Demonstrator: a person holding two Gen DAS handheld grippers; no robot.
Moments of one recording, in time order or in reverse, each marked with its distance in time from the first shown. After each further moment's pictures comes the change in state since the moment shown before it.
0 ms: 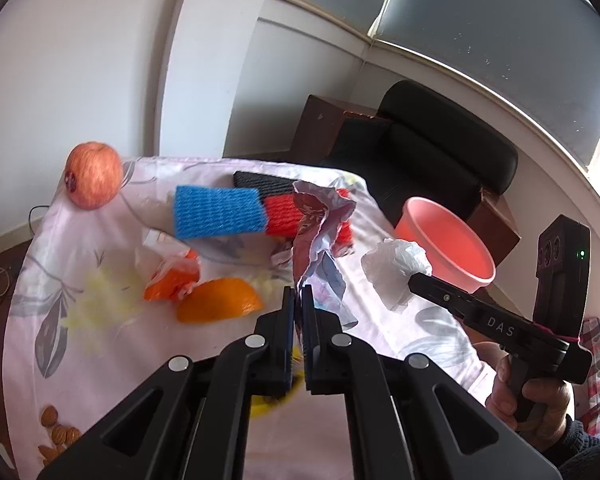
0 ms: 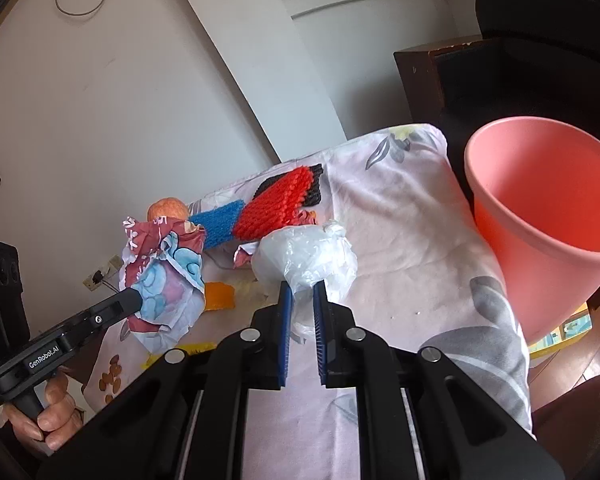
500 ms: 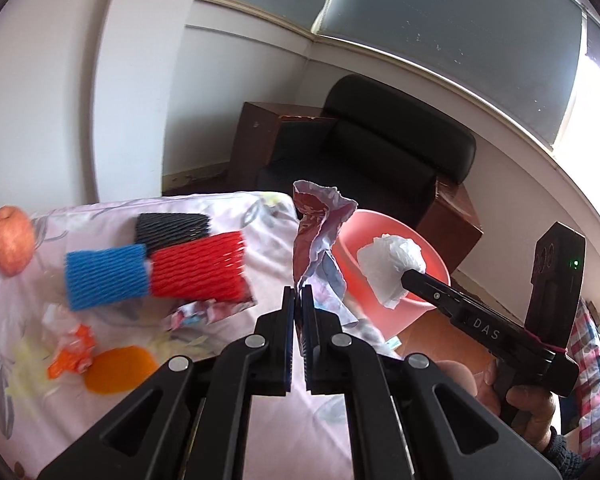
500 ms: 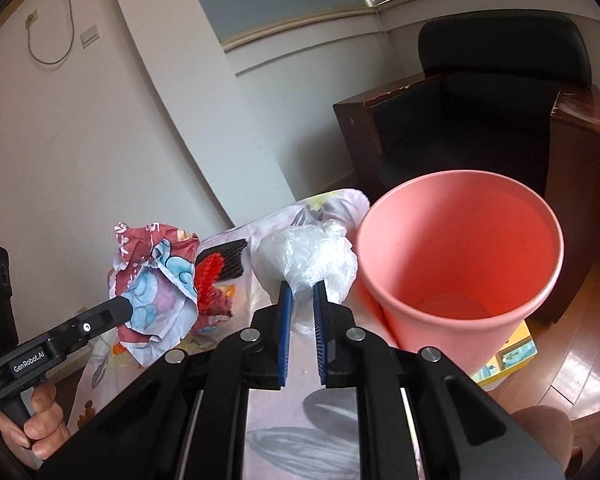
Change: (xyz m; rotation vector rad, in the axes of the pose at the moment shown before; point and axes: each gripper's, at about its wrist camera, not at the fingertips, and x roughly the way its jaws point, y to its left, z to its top) left arm 0.044 -0.087 0.045 0.112 0.010 -0.133; right arm -0.052 -0.061 0.034 0.073 -0.170 -0.150
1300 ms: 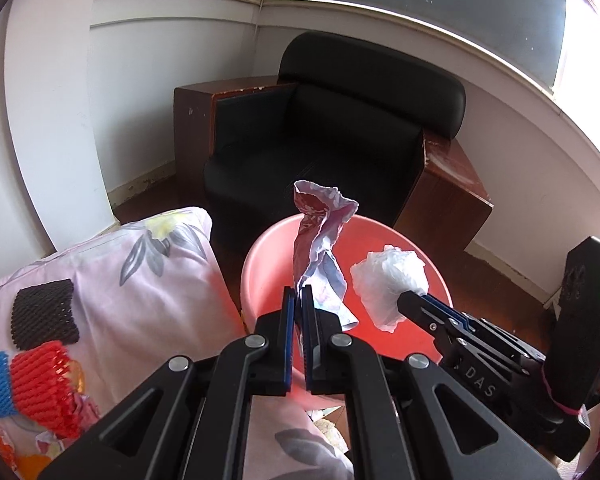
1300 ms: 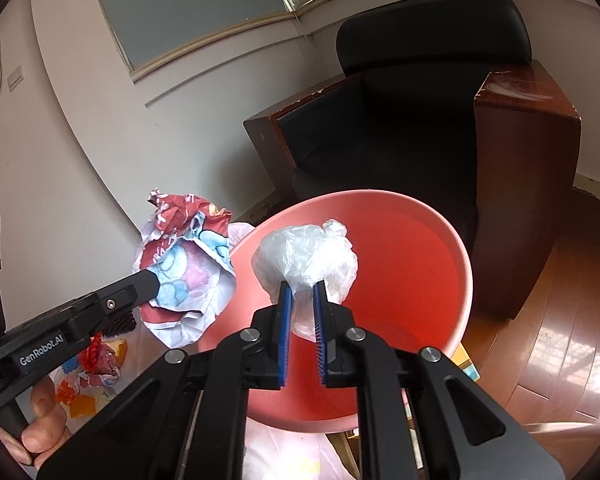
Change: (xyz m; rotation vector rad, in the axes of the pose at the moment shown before) left arm 0.167 -0.105 0.055 0.161 0.122 0.008; right arm 0.032 -0.107 0.030 0.126 -0.028 -0.183
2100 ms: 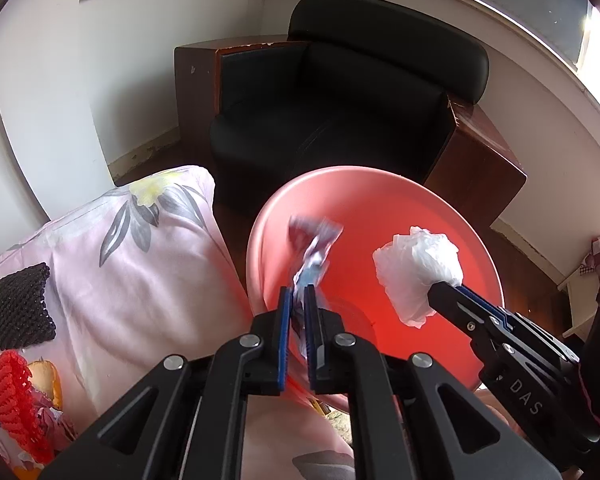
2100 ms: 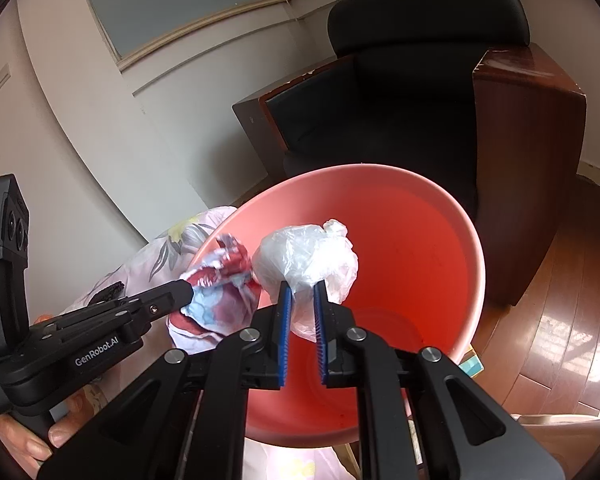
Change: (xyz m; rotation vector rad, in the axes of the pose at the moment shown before) left arm 0.057 0.008 -0.002 -0.004 0.132 0.037; right arm 0.024 -0.005 -0.001 0.022 0.055 -0.005
